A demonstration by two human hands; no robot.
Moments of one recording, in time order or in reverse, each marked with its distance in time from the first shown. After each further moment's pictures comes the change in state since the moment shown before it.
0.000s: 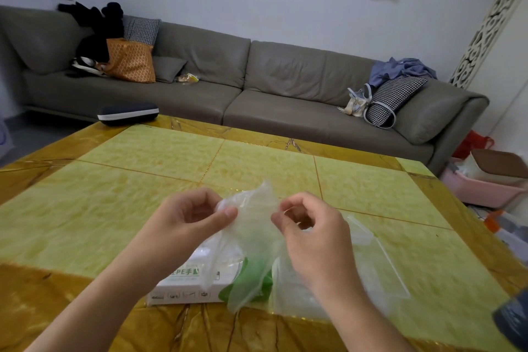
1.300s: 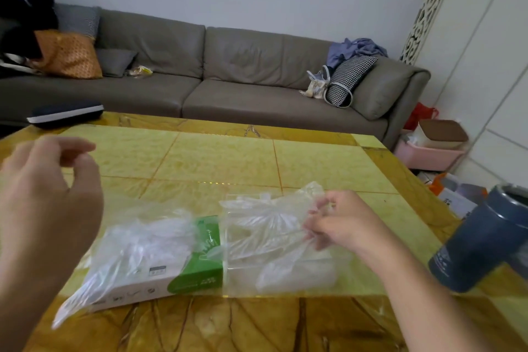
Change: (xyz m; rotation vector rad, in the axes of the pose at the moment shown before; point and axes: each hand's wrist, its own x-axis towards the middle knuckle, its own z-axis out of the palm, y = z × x) left_hand 0.017 -0.004 -0.025 0.675 0.758 0.213; right_hand 0.025 0.064 -0.113 -0.006 -0.195 0.549
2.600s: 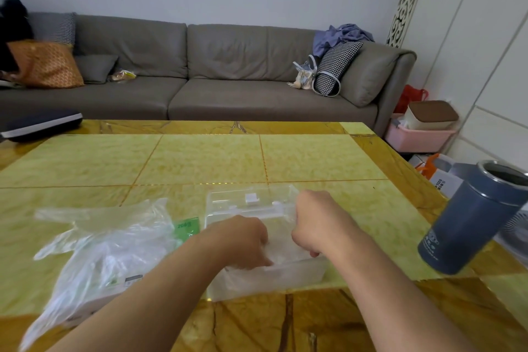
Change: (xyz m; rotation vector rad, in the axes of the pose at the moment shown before) left_hand -0.081 0.133 0.147 0.376 -1.425 0.290; right_hand 0.005 0.000 0.008 -0.816 -0.014 -0.058
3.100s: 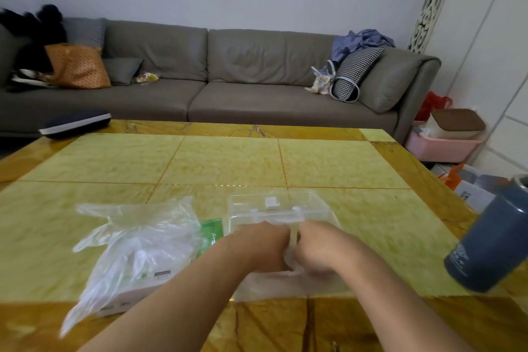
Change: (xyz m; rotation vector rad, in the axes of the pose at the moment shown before) left_hand -0.008 0.002 0.002 0.158 0.043 0.087; right_hand 0.004 -0.022 0.023 -0.002 -0.289 -0.074
